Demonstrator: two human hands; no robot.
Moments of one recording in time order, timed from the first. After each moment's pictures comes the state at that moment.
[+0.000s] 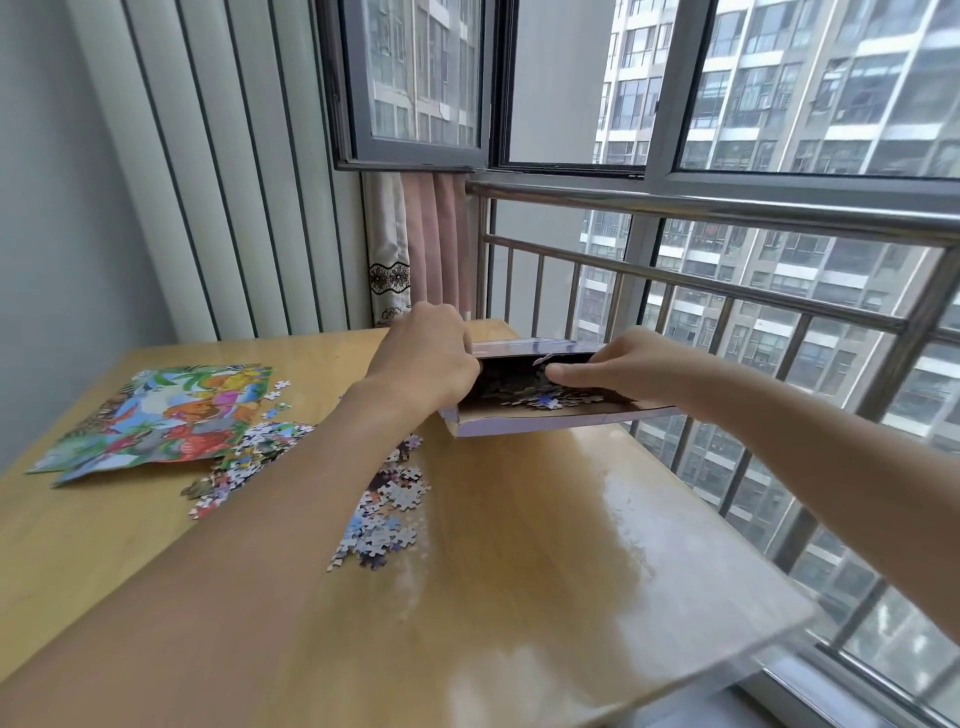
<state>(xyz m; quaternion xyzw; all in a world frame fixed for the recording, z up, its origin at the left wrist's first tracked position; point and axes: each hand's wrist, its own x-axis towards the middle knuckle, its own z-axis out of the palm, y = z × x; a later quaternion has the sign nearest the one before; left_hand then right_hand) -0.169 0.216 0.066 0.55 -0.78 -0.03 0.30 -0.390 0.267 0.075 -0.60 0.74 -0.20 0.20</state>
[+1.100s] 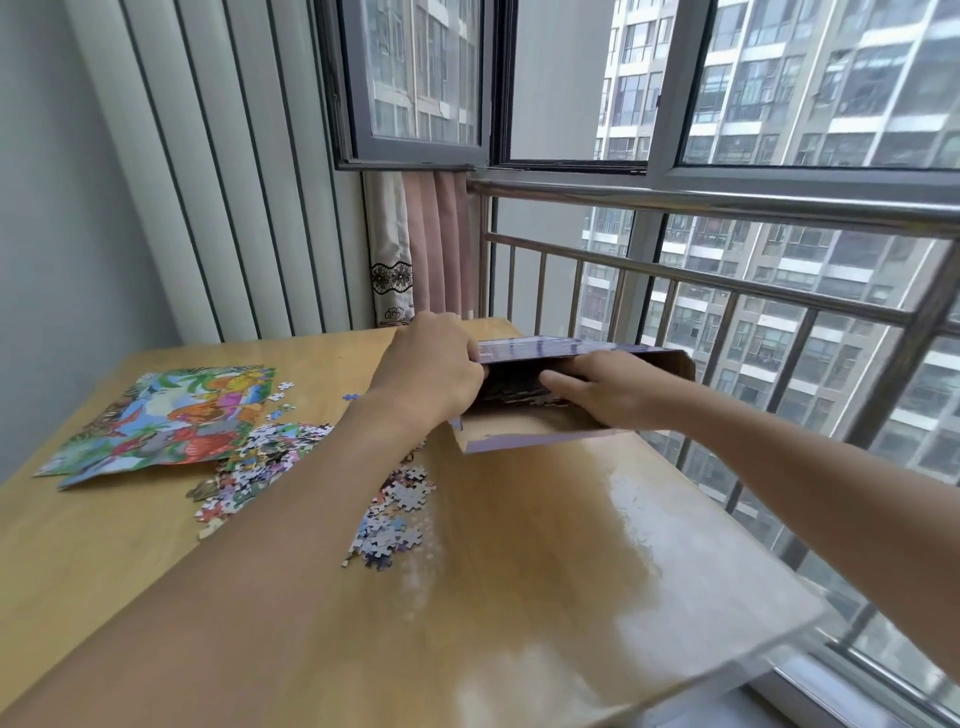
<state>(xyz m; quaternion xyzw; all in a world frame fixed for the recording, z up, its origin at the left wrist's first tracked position) -0.167 0.221 0.059 0.54 -0.79 -0.03 0.31 -0.381 0.248 0.048 -0.75 0.65 -0.13 0.06</state>
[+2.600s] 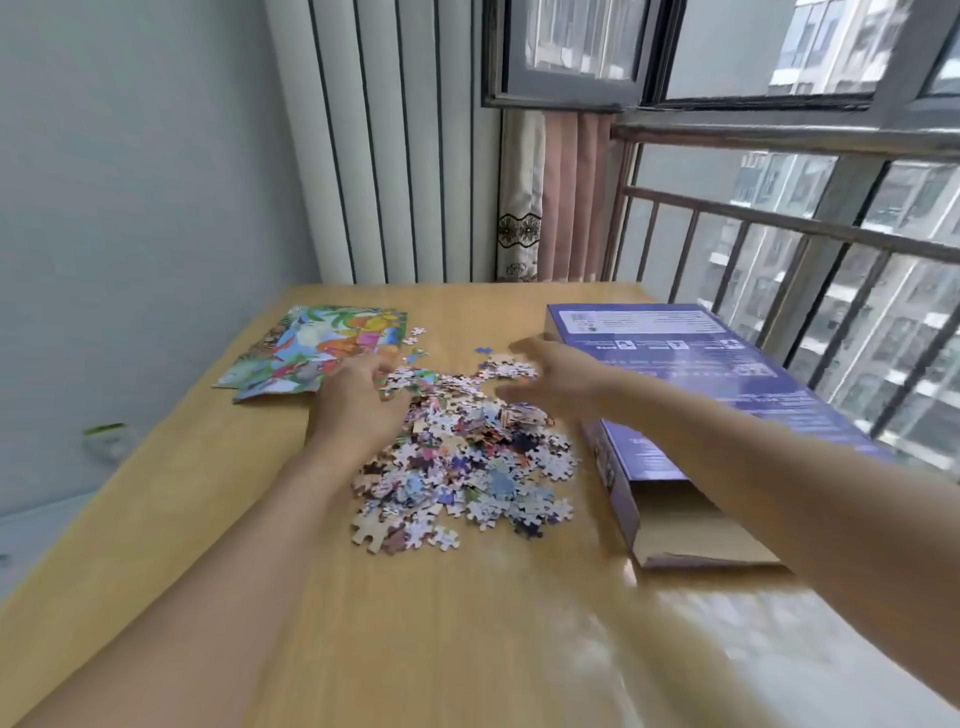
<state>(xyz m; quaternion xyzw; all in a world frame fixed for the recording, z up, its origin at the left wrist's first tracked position) 0.038 0.172 -0.071 0.69 -0.62 -0.10 0.37 -0.204 0.149 -0.019 -0.78 0.57 -0.10 0.22</state>
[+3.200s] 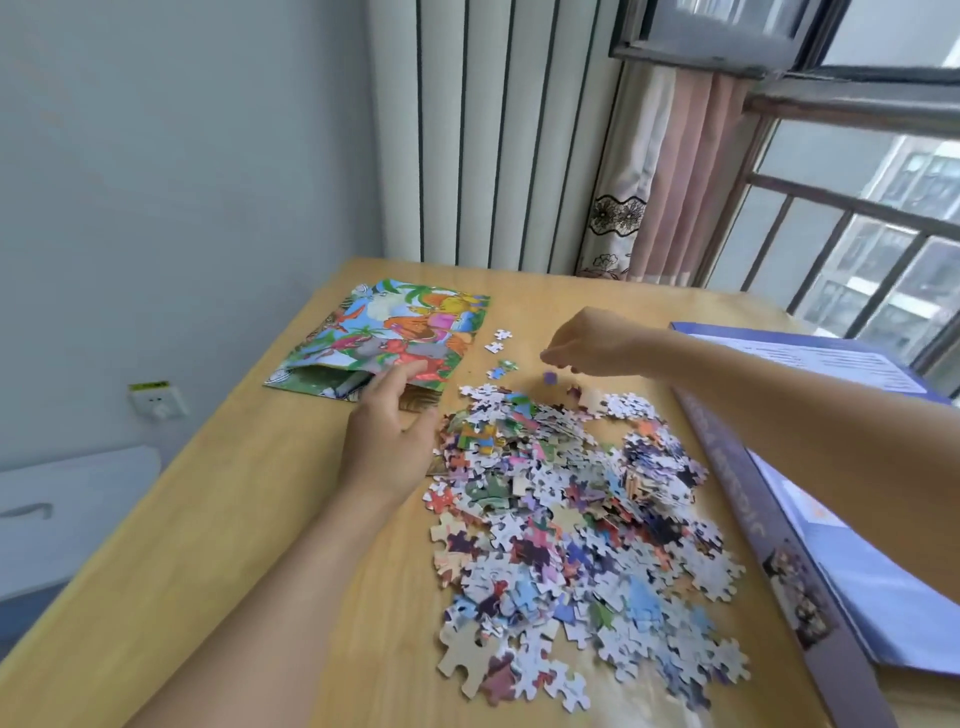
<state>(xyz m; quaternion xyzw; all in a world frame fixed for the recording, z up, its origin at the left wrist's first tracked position) 0.100 0.120 -0.116 0.63 -0.54 -0.21 0.53 -0.119 -0.027 -0.036 -0.79 0.57 -0.06 0.22</state>
